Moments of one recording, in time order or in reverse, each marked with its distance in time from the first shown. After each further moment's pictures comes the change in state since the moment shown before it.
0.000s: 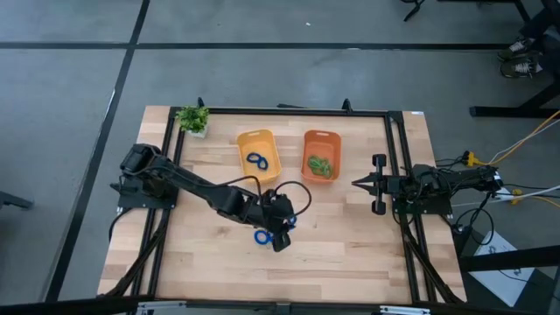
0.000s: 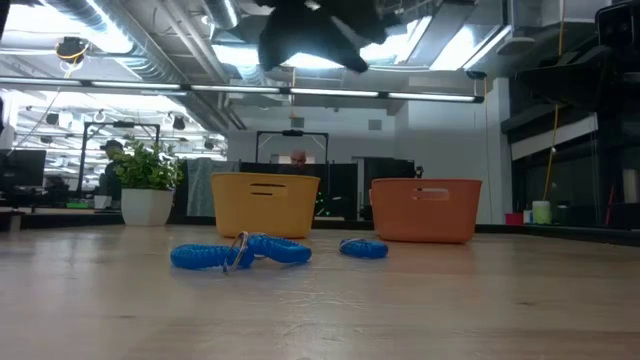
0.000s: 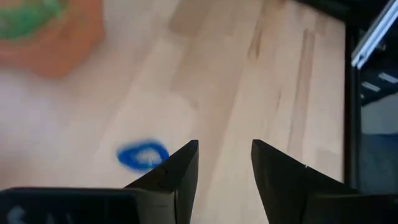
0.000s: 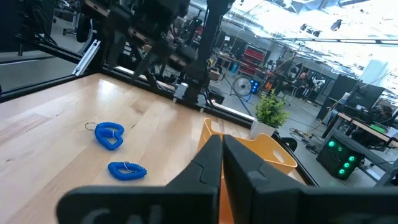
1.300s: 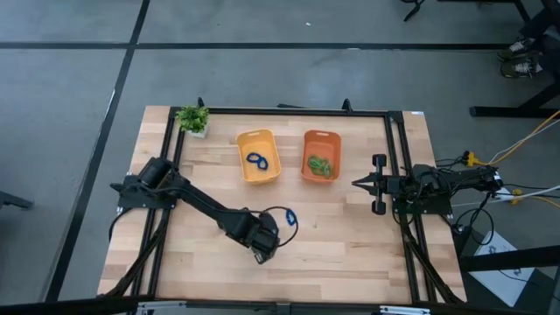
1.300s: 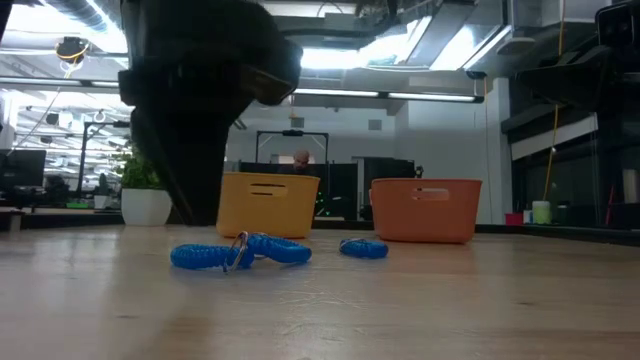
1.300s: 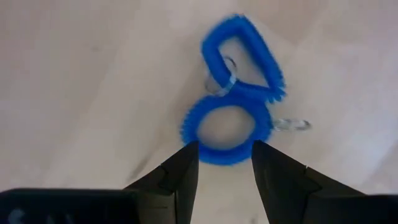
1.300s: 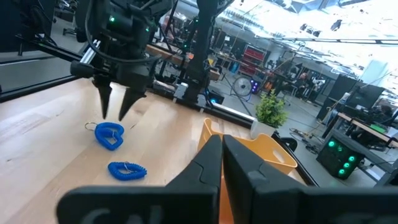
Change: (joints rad) left arm -0.097 0.188 0.000 -0.400 0.120 -0.370; right arm 0.000 0.000 0.000 0.000 0.000 0.000
